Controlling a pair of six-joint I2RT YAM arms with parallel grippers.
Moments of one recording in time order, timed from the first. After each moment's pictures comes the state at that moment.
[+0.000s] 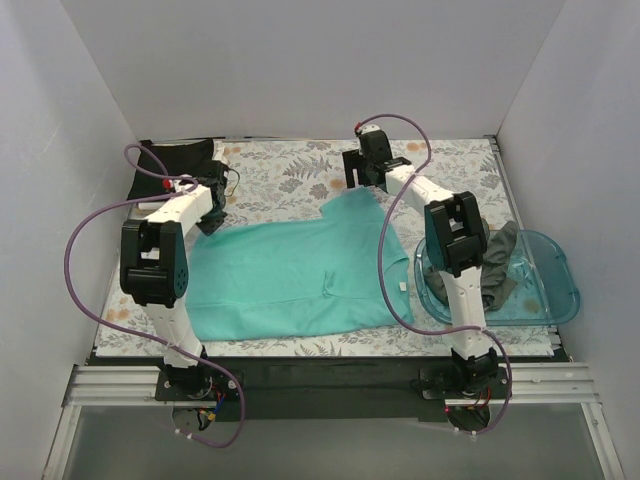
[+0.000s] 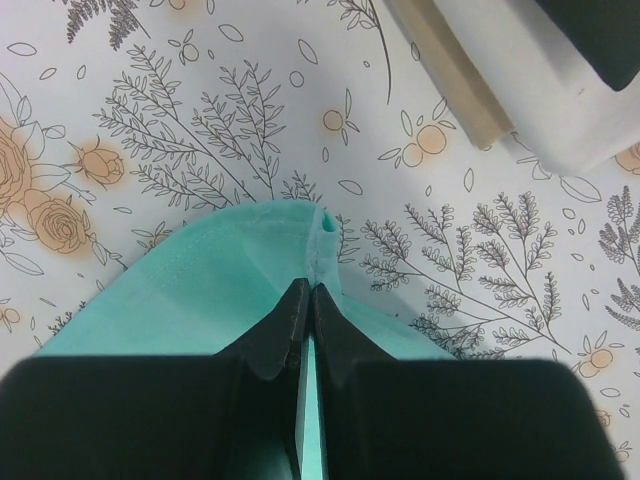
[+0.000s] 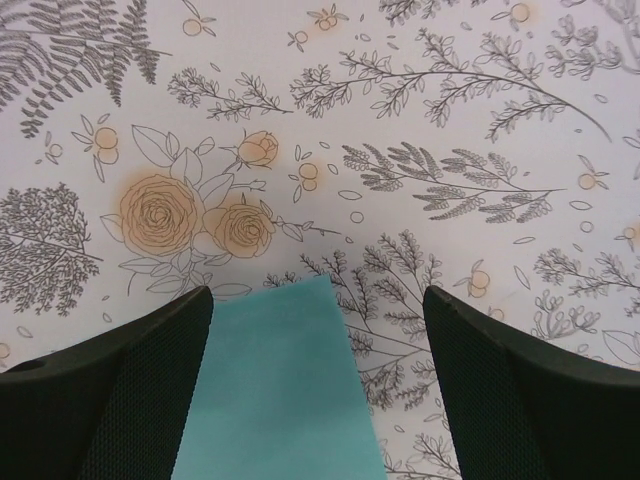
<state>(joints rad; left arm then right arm) -0.10 1.88 1.36 -0.74 -0.52 -0.93 0.42 2.26 1.83 -0.28 0.16 0.10</state>
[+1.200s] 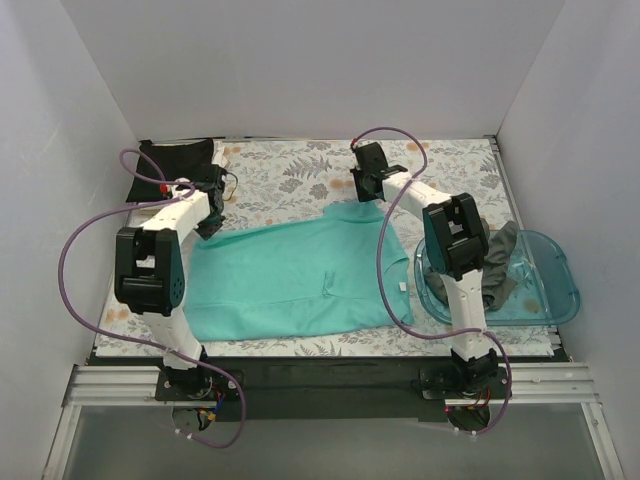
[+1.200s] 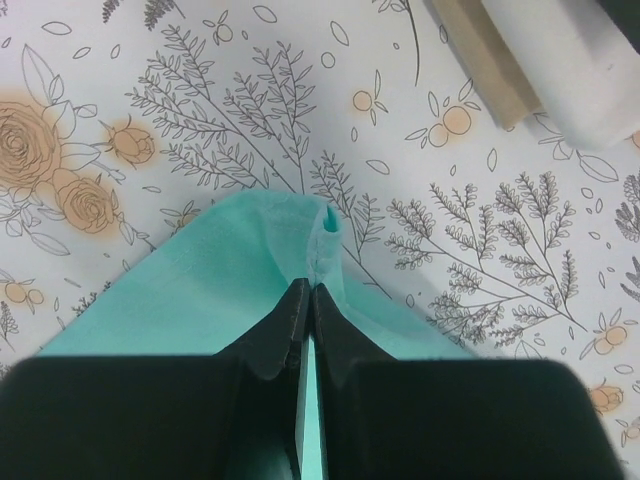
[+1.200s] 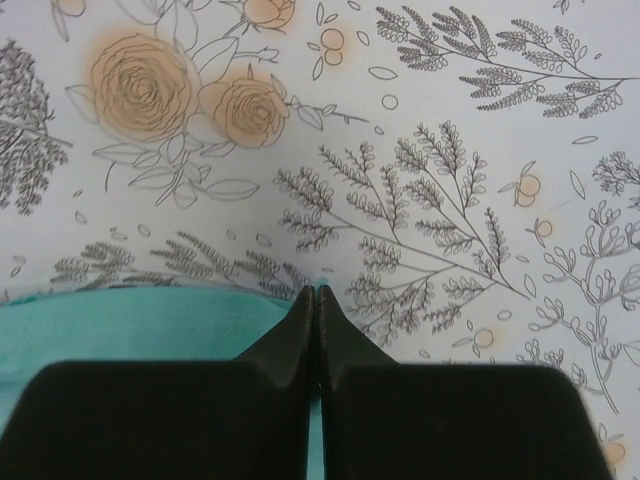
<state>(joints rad) -0.10 1.82 1.29 -0.73 -0.52 -0.94 0.45 2.27 1.78 -0.35 0.17 0.10</state>
